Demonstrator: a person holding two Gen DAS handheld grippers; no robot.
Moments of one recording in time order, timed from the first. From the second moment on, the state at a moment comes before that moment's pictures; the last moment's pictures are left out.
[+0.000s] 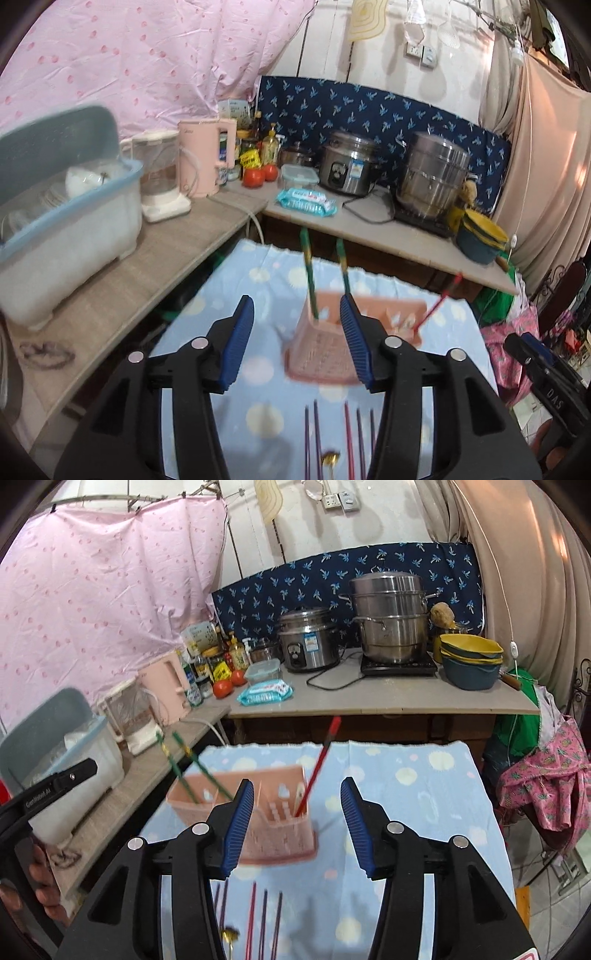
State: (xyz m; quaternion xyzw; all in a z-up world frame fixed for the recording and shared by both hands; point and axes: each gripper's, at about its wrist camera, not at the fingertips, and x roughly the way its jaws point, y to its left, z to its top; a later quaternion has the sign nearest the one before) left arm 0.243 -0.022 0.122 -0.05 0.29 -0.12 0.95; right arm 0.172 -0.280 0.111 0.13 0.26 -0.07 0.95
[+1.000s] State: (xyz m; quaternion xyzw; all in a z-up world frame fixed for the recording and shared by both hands) left arm 0.102 -0.015 -0.078 0.00 0.49 -0.13 0.86; right arm 0.035 -0.195 -0.080 0.11 0.46 -0.03 0.88
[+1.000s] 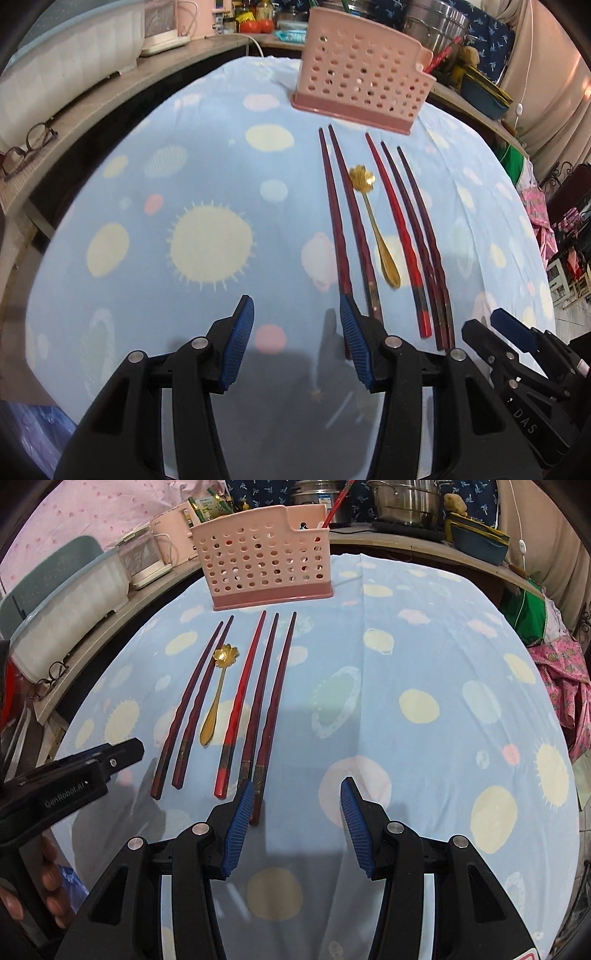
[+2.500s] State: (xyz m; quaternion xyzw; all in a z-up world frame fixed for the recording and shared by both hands) left arm 0.097 -0.029 -0.090 0.02 0.49 -0.16 0.86; right arm 0.042 -0.190 -0.095 0.10 0.46 -0.03 0.88
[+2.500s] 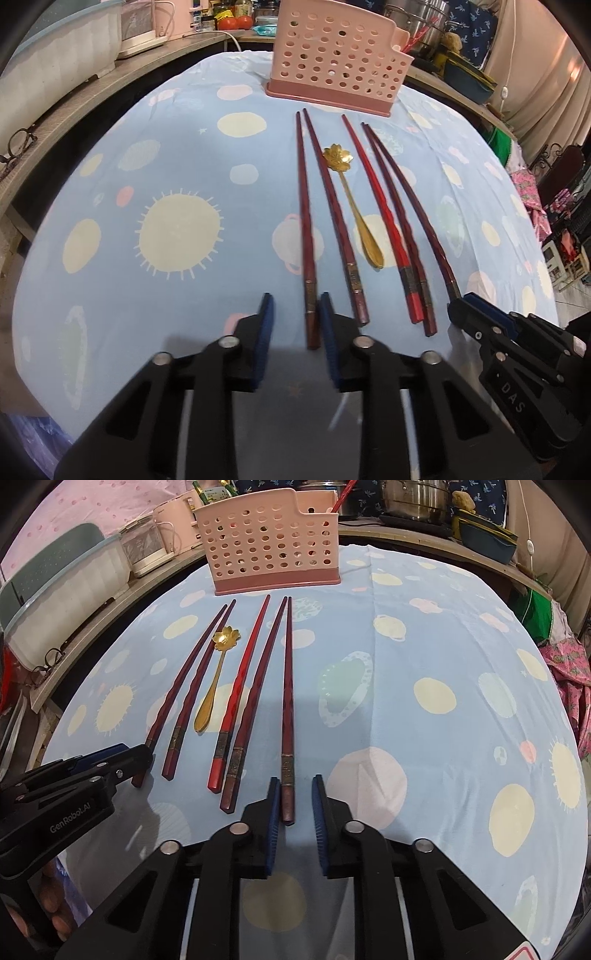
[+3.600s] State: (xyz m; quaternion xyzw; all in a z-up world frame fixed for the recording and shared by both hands) left arm 0.092 0.013 0.075 -0.05 0.33 -0.18 0.92; right arm 0.012 -0.238 0.060 0.15 0.30 -0.02 0.94
